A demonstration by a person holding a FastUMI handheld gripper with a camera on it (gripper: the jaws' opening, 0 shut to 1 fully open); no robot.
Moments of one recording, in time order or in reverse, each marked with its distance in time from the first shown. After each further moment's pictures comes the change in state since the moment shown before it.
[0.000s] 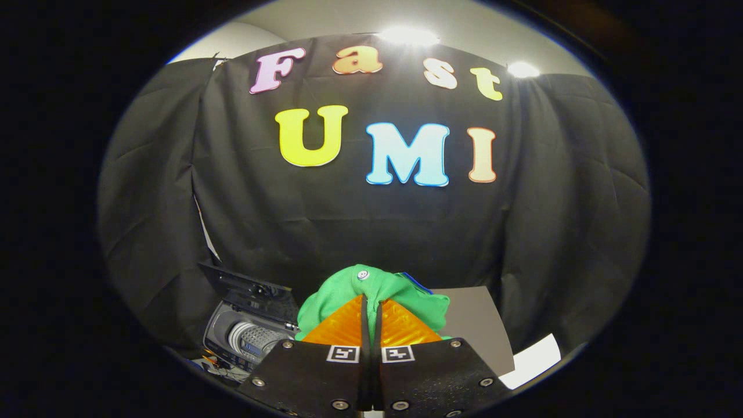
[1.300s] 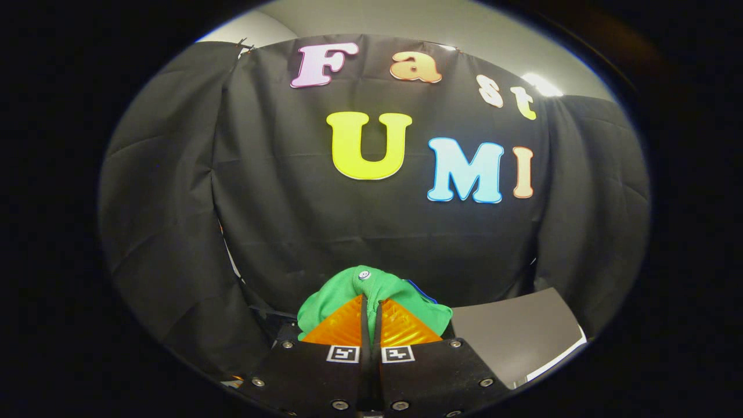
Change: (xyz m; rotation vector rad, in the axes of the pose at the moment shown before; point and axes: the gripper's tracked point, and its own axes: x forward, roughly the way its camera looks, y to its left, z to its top) arm 0.090 0.288 0.033 0.026 -0.011 -0.037
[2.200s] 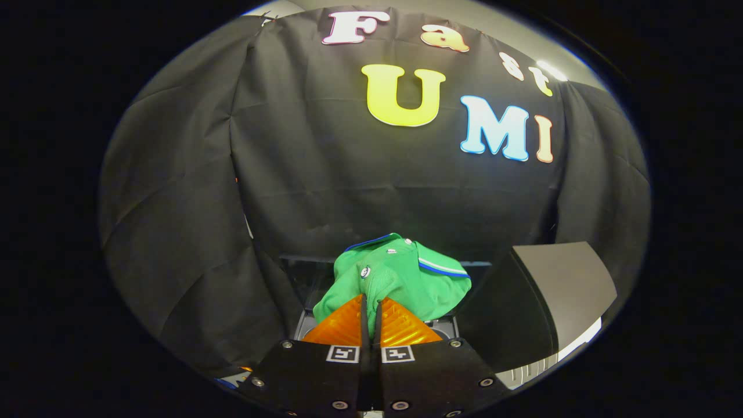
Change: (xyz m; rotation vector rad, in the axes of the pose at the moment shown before) arm 0.022 0.102 -0.140 -0.026 0.153 0.018
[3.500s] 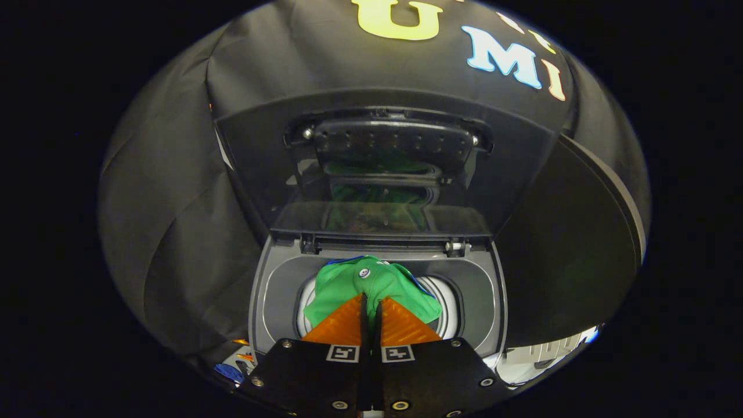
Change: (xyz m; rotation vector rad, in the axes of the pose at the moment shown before) arm 0.099 -0.003 -0.184 0.036 0.325 0.010
